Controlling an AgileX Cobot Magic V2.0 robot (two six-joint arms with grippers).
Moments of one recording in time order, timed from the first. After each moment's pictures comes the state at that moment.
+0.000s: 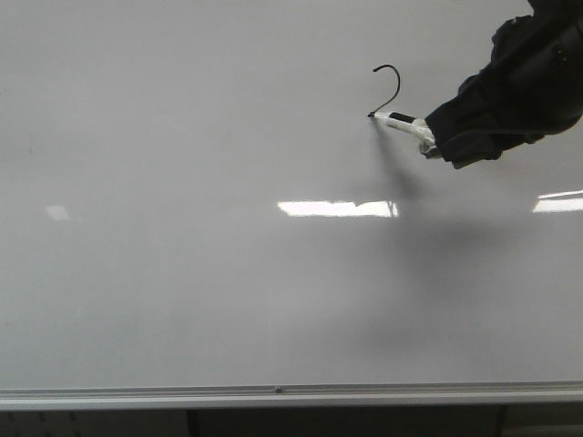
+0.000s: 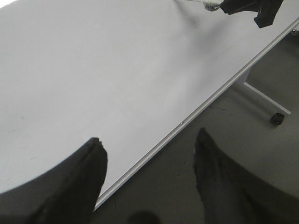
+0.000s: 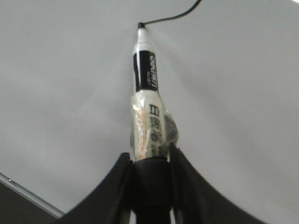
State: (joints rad) left arm -0.24 0.77 -0.96 -0.41 0.99 0.59; right arm 0.33 1.41 -0.77 0.12 0.05 -0.27
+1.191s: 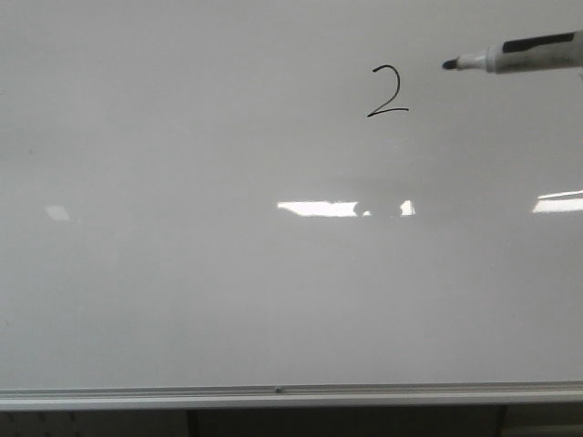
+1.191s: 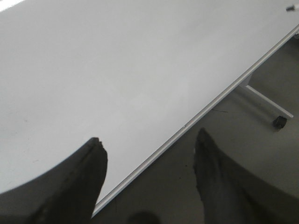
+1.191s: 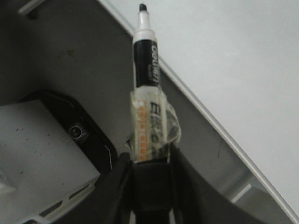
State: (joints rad) left arm -0.24 0.78 -0.96 -0.42 0.97 0.59; right arm 0.44 0.94 -0.99 0.19 1.16 -0.46
